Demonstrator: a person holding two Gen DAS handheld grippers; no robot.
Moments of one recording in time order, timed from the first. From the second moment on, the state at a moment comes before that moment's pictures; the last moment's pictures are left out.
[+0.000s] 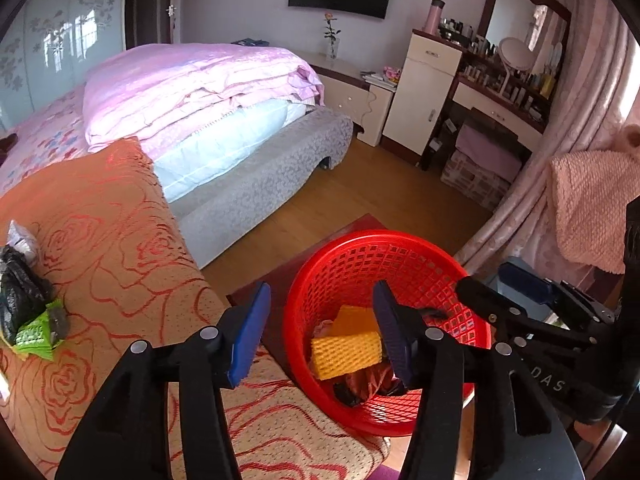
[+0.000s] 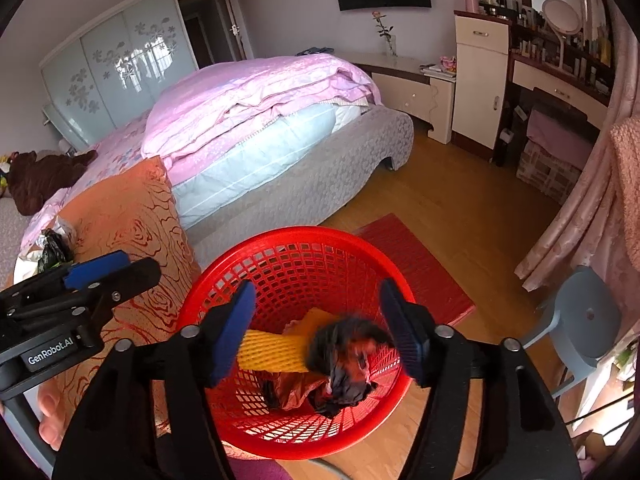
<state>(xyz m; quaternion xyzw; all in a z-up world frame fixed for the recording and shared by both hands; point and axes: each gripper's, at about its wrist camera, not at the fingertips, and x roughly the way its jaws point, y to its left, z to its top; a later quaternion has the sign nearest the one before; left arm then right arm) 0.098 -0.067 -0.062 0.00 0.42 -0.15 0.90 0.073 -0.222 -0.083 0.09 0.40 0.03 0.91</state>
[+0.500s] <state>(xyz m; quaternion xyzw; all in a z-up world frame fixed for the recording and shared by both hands) 0.075 -0.021 -0.043 -0.02 0.39 -0.11 0.91 0.055 -0.213 -0.061 0.07 0.36 0.03 0.93</state>
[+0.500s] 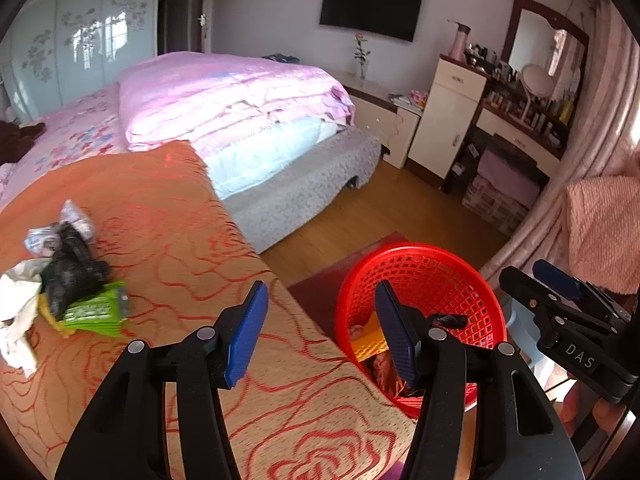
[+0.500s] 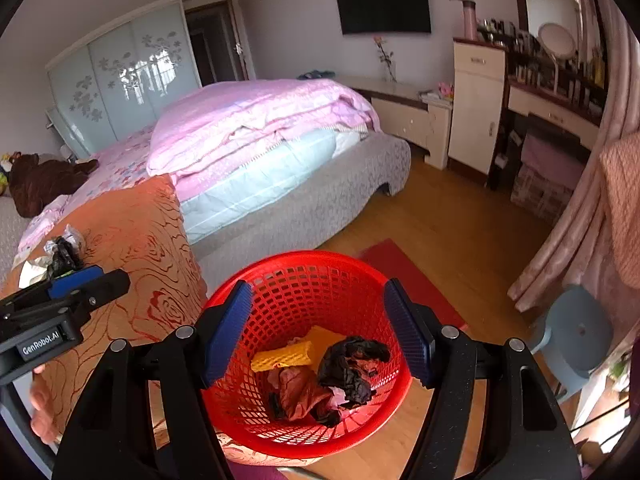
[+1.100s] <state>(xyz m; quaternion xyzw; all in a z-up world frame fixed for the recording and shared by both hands) 0.050 0.079 -0.025 -0.08 0.37 -0.01 0.93 0.033 -0.170 -0.037 0.04 0.32 0.07 0.94</state>
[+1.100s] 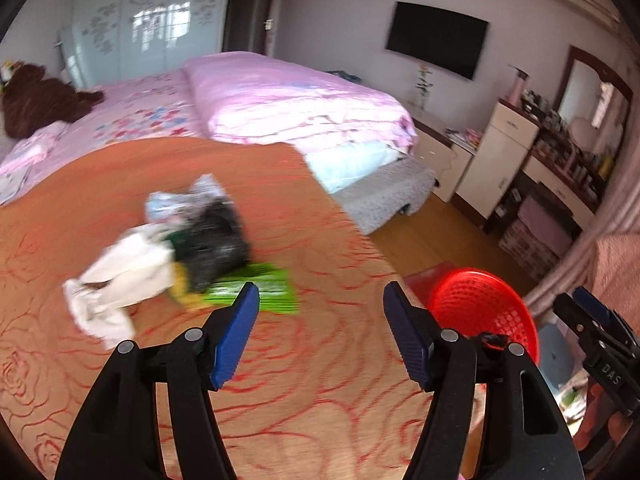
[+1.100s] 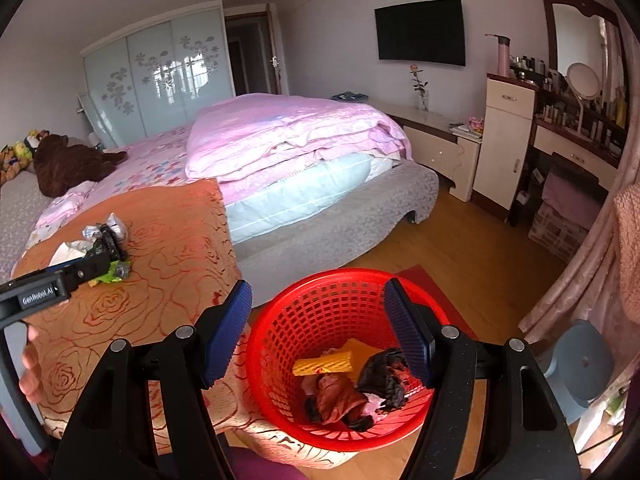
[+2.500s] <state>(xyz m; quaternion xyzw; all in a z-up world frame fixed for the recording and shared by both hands) 0.019 0.210 -0.050 -0.10 0.38 0.10 0.91 0.033 -0.116 -0.048 0.02 0.34 0.13 0.93</state>
